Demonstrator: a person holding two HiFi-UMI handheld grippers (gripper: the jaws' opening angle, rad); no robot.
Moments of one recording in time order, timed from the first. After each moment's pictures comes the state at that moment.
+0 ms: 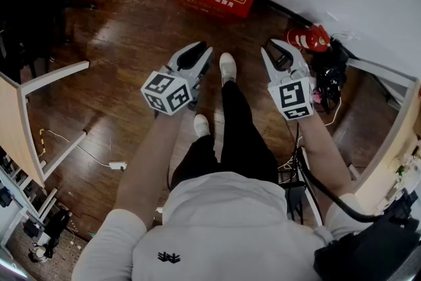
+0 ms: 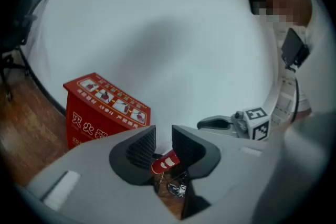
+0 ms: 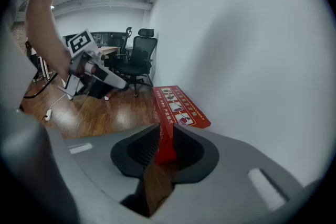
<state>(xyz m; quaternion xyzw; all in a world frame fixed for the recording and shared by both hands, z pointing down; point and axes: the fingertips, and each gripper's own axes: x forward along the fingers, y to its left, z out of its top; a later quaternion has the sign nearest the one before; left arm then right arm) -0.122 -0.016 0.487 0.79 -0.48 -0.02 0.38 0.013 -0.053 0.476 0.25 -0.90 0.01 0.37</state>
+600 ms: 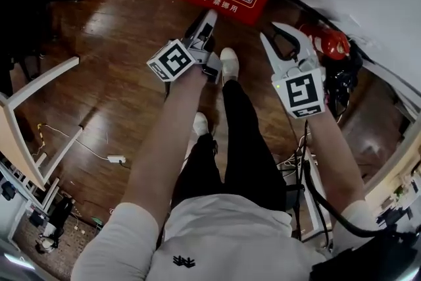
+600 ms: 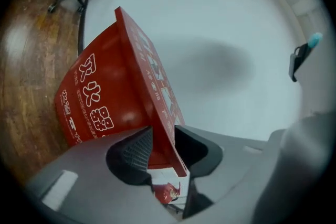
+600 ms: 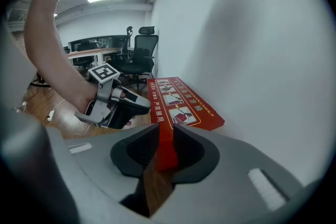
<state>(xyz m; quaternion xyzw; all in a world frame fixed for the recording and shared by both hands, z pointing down) -0.144 -0.145 0.614 0.62 -0.52 -0.25 0.54 -0.023 -0.137 0.535 0.21 -0.91 0.01 0.36</state>
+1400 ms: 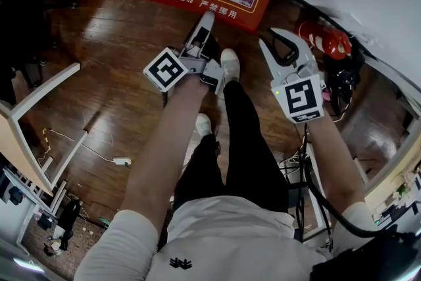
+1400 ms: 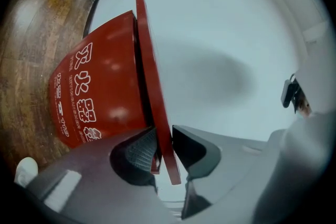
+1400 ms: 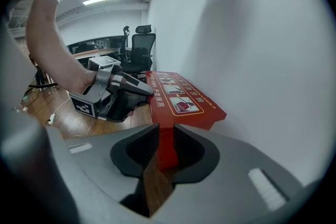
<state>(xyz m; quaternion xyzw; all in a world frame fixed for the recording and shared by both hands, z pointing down) -0.138 -0.145 0.585 0.55 -0.47 -0.34 0.60 -0.017 -0.127 0.547 0.21 -0.91 0.04 0.36</state>
